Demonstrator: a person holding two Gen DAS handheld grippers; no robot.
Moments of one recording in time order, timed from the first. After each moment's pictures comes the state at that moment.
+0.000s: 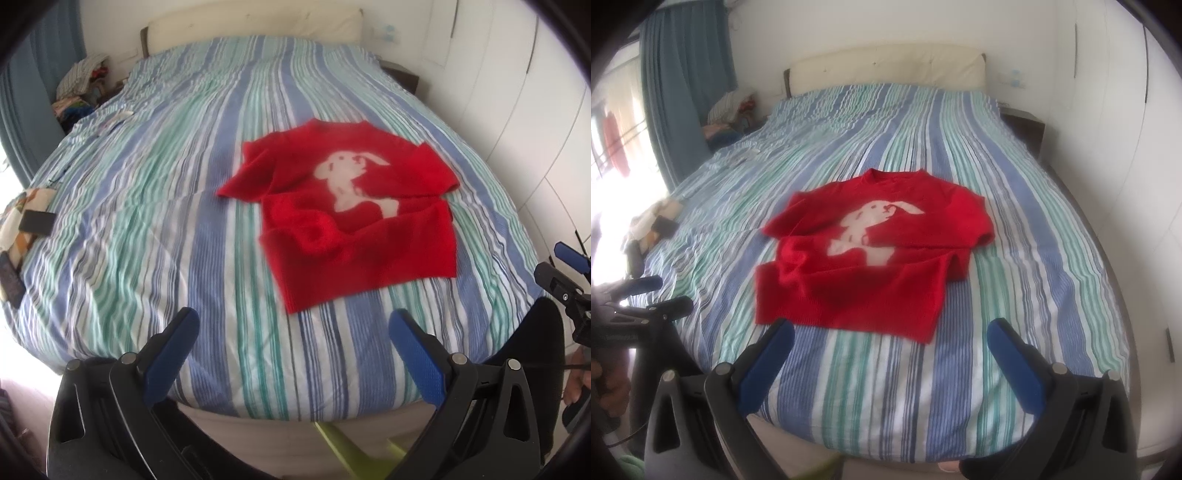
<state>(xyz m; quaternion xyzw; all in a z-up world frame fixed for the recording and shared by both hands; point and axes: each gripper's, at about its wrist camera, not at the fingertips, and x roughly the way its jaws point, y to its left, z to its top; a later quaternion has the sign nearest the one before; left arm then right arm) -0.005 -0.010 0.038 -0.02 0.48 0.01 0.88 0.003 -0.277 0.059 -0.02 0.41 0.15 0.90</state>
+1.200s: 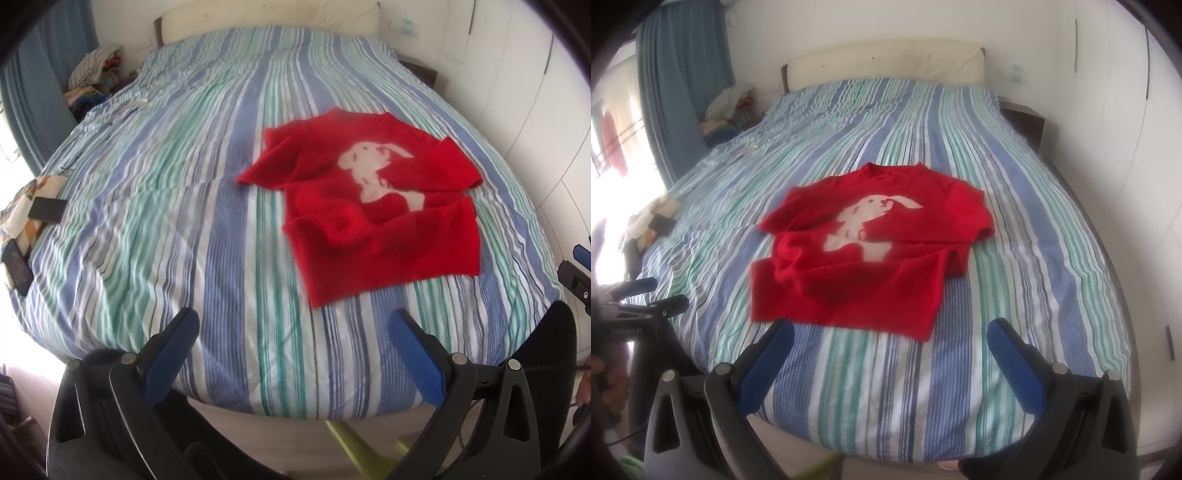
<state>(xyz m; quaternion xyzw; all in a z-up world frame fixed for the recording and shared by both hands) 0.000 0.006 0.024 -0.02 0.49 0.04 0.87 0.009 -0.279 0.052 -0.02 0.42 0.14 0.90</state>
